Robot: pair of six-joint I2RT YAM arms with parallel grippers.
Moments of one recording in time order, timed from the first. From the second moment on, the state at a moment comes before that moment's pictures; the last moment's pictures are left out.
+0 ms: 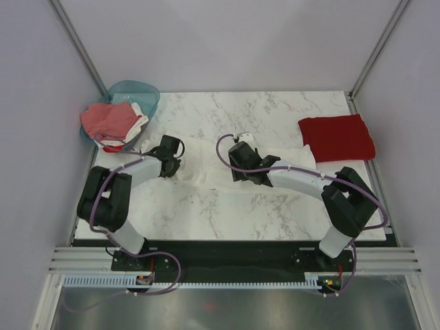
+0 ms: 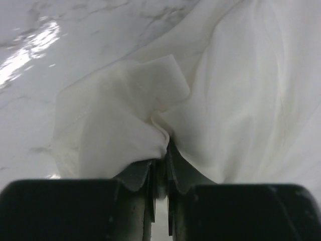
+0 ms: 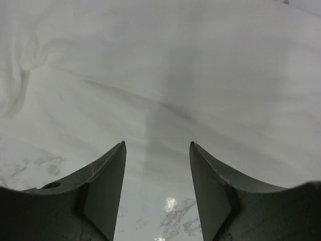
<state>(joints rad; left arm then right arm) -0.32 1.56 0.78 -0.29 -0.41 -1.25 0.80 1.70 1.10 -0.29 0.34 0.46</state>
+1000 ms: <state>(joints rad) -0.10 2.18 1.56 -0.26 -0.21 -1.08 0.66 1.60 0.91 -0.45 0.71 0.55</state>
